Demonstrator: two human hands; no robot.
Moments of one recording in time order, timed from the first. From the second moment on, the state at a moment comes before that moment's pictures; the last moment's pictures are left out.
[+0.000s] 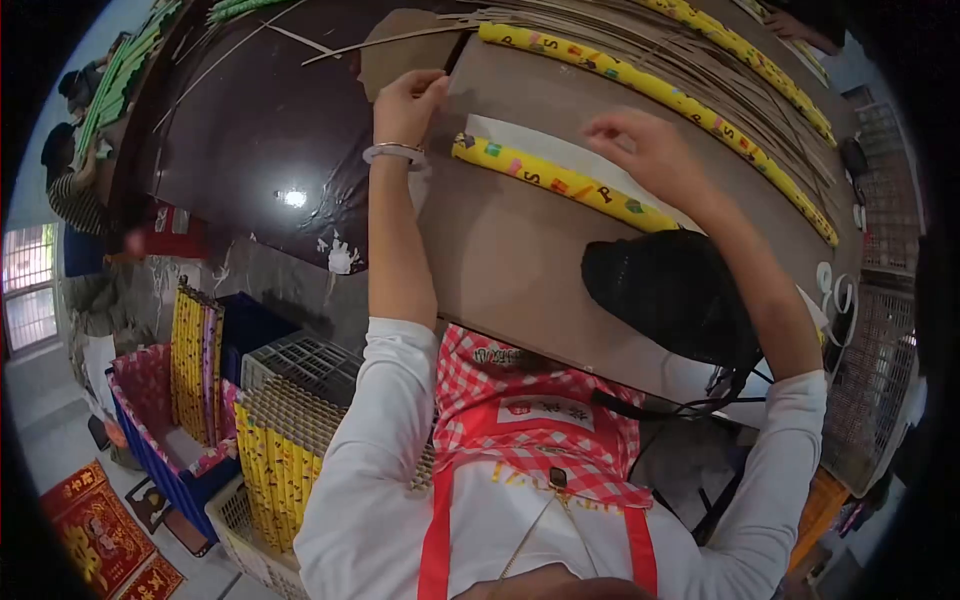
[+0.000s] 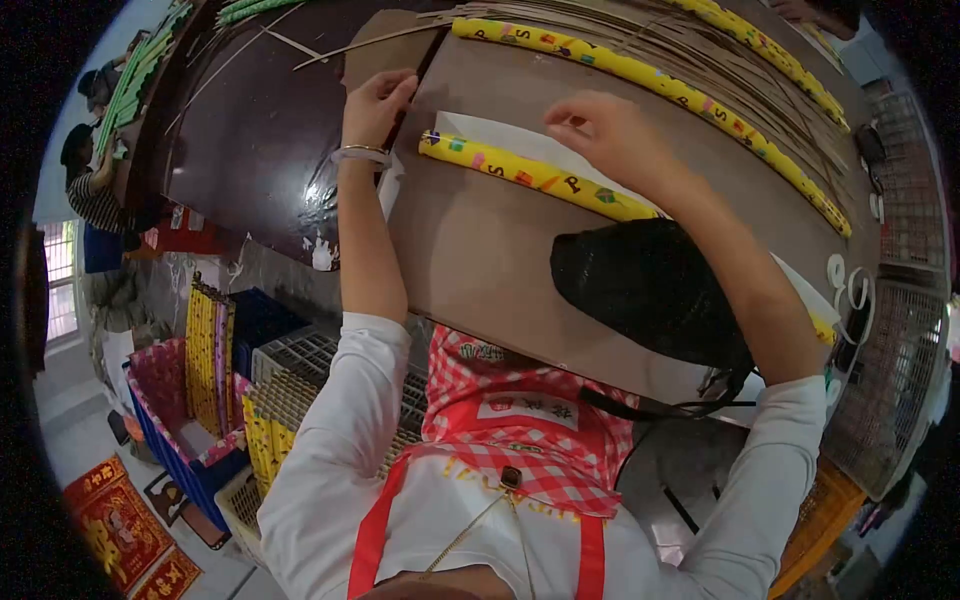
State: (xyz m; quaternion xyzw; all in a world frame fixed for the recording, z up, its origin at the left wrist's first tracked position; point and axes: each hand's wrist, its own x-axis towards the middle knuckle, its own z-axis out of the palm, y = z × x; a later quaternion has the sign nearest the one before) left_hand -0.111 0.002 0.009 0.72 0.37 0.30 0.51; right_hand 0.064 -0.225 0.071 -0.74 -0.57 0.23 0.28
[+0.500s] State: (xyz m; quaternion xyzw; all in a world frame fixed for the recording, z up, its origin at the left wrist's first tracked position) left_hand -0.131 0.013 0.010 0.74 0.26 0.00 0.62; right_hand 0.036 -0.133 0.016 -0.70 -0.48 0.38 0.37
